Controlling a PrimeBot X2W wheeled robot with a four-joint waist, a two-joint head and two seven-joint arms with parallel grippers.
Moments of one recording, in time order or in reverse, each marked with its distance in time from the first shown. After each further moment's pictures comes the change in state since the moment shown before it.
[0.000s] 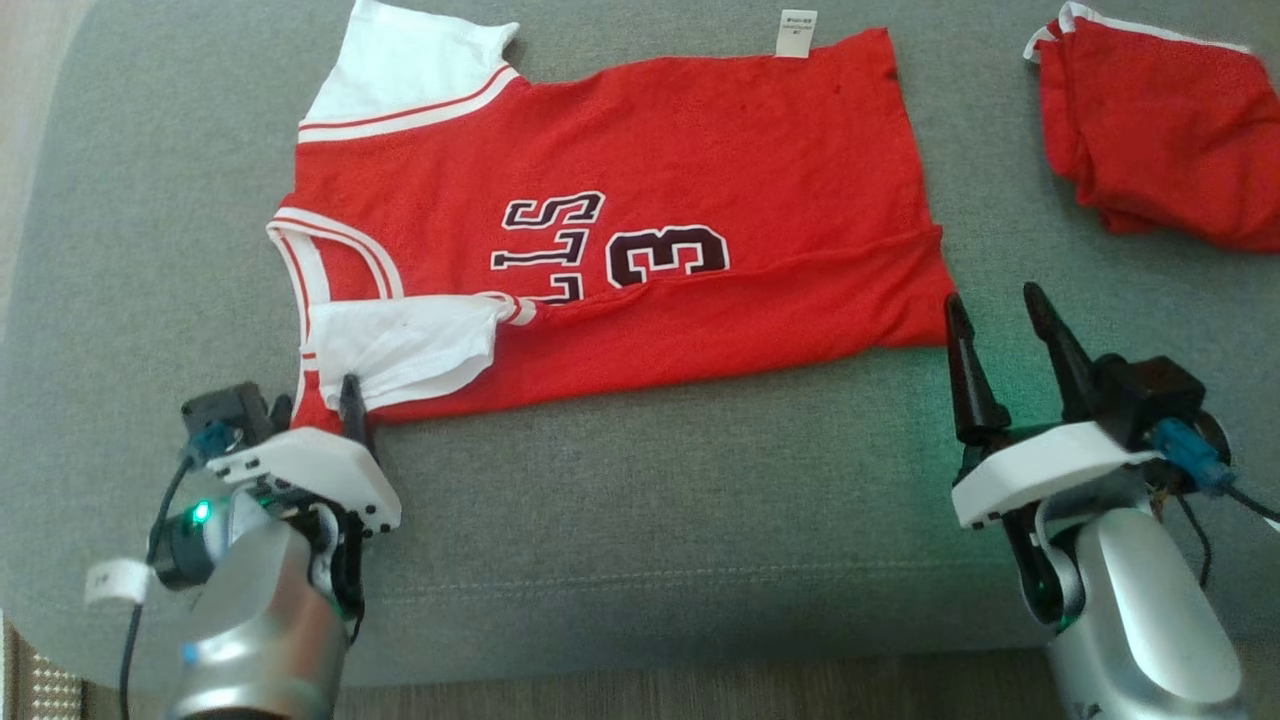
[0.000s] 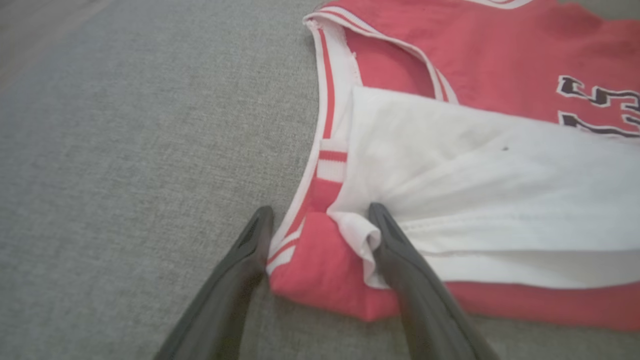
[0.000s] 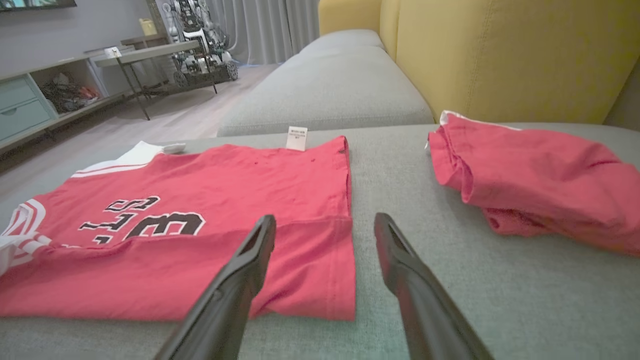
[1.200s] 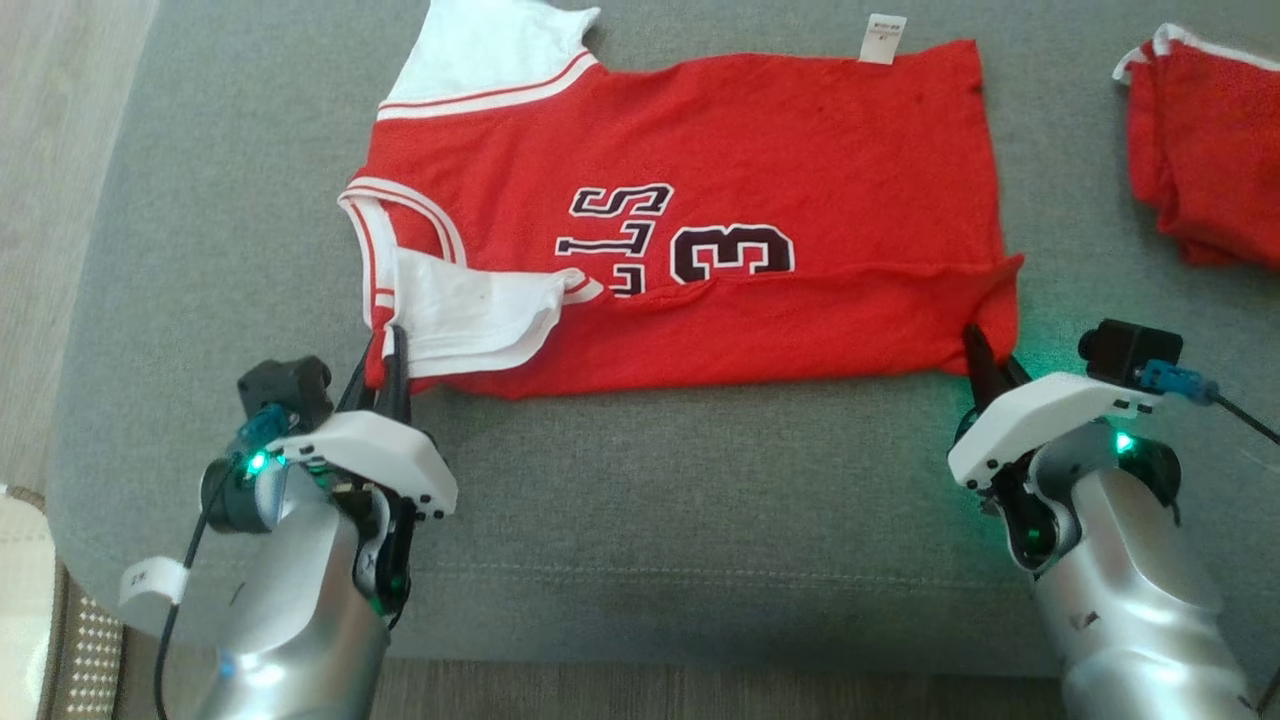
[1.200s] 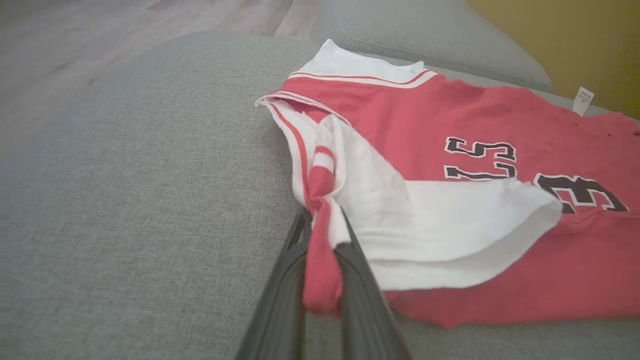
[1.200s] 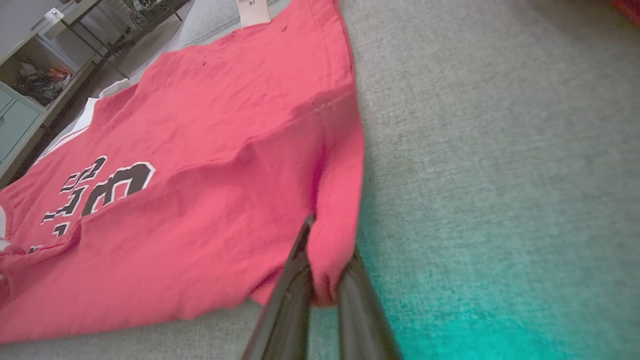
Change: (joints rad) left arm 0.082 -0.004 -0.135 -0.297 -0.016 -0.042 0.006; right arm -0.225 0.004 -0.032 0.477 0.267 0.000 0.152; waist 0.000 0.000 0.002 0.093
